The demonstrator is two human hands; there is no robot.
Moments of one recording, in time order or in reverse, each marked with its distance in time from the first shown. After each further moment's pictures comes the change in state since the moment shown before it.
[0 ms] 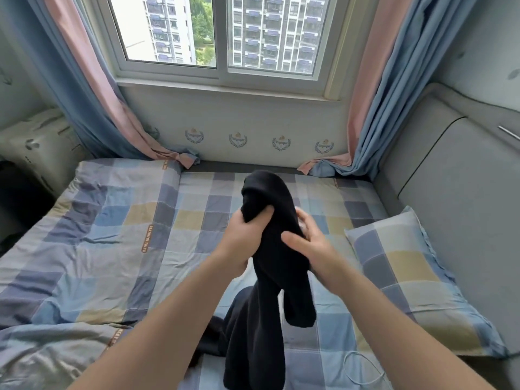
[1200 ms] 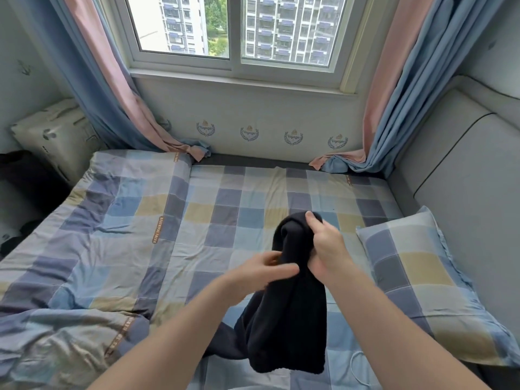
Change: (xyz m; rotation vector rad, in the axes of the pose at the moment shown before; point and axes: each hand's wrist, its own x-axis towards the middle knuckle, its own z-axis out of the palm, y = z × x) left_hand 0.000 -0.066 -0.029 0.290 -0.493 -0.251; right_hand 0.044 0.012 0.017 0.384 0.477 0.142
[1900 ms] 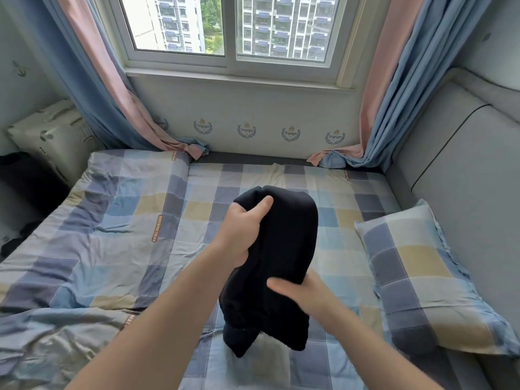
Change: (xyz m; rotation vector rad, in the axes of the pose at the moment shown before) left_hand -0.001 0.063 -0.002 -0.374 0.503 0.283; right_hand -0.056 0.051 -0.044 -0.521 -0.434 -0.010
